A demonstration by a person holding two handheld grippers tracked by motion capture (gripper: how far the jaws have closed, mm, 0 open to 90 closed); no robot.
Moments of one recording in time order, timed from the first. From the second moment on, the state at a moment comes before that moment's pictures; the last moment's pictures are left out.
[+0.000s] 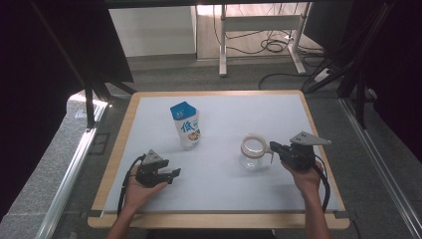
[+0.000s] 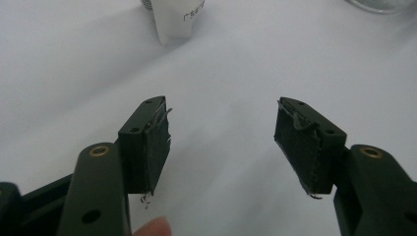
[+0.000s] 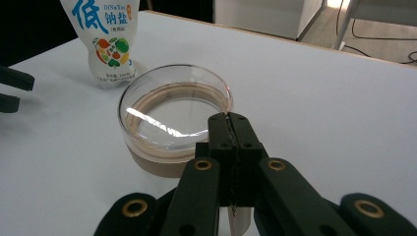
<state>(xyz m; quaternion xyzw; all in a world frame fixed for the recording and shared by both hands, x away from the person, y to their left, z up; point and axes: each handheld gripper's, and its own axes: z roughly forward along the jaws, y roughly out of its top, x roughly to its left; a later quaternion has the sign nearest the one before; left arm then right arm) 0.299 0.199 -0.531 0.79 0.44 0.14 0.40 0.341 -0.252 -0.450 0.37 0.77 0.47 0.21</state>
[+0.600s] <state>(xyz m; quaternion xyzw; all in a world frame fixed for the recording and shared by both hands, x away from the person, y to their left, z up) 0.298 0.194 -0.533 0.80 0.43 0.14 0.40 0.340 -0.250 -0.451 0.37 0.77 0.47 0.21</state>
